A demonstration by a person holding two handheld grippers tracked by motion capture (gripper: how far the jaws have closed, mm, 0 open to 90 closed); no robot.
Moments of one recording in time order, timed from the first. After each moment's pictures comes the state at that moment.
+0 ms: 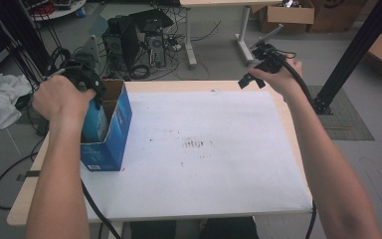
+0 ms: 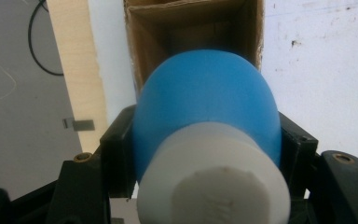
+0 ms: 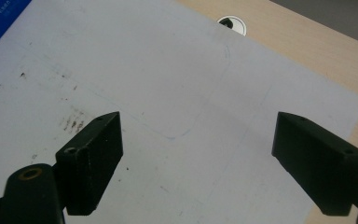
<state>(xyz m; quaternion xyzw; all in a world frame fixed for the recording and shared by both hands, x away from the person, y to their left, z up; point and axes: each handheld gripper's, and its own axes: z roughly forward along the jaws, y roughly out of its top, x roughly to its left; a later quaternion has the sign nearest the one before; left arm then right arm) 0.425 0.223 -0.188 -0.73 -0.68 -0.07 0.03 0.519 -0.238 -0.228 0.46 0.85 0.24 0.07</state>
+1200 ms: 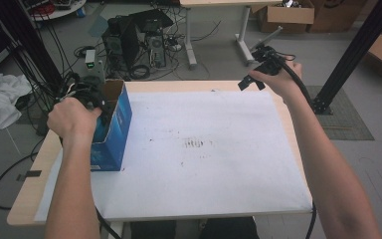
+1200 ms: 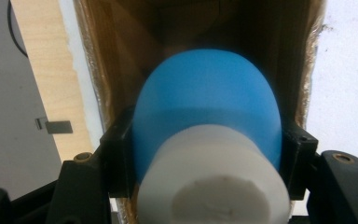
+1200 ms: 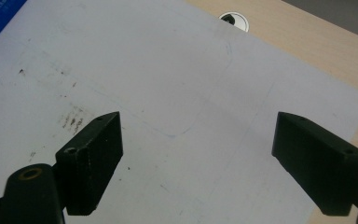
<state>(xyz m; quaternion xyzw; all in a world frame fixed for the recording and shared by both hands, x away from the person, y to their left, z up) 0.430 0.229 -0.254 -0.72 -0.69 -0.04 0.04 0.519 -0.239 -0.233 0.46 0.85 0.24 0.07</state>
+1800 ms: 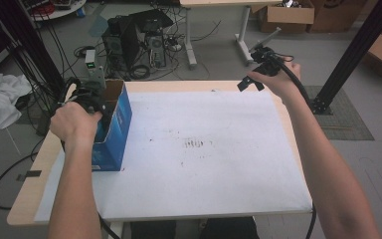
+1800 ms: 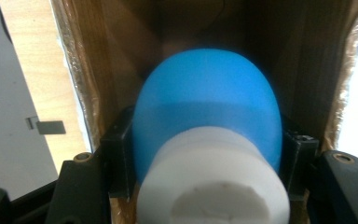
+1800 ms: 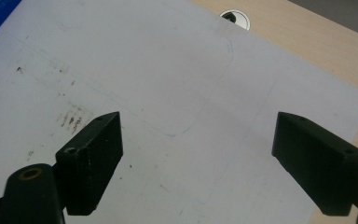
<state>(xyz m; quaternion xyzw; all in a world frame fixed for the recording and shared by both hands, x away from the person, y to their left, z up) 0.432 0.235 -0.271 -0.72 -0.70 -0.03 0.04 0.520 -0.236 -0.236 0.46 0.86 0.23 0.07</state>
